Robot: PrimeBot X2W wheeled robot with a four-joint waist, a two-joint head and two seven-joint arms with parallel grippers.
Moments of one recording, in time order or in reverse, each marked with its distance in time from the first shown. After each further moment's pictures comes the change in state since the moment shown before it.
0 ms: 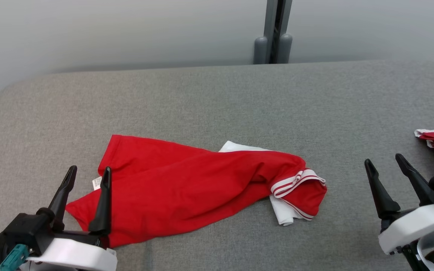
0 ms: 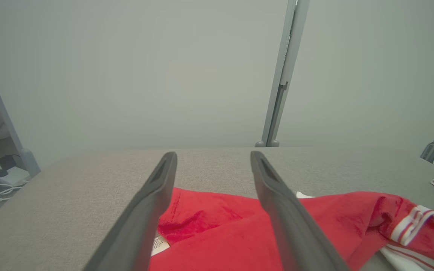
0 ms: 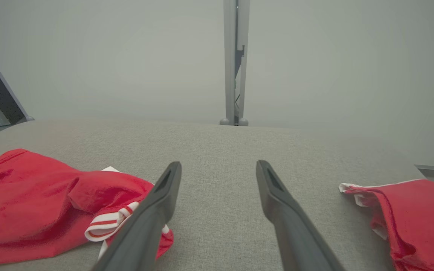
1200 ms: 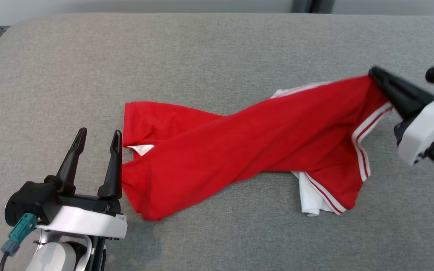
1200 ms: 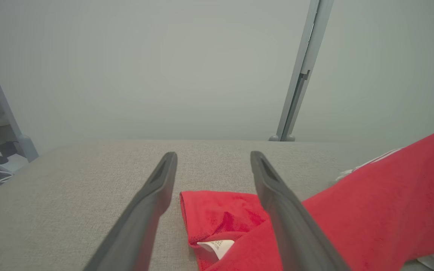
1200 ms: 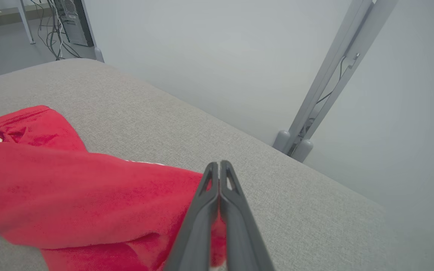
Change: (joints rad) left arm -0.217 -0.056 -0.049 0.154 -0.012 -0.078 -0.115; right arm -0.653 -0.493 0.557 0.237 0.363 0.000 0.051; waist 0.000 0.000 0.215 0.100
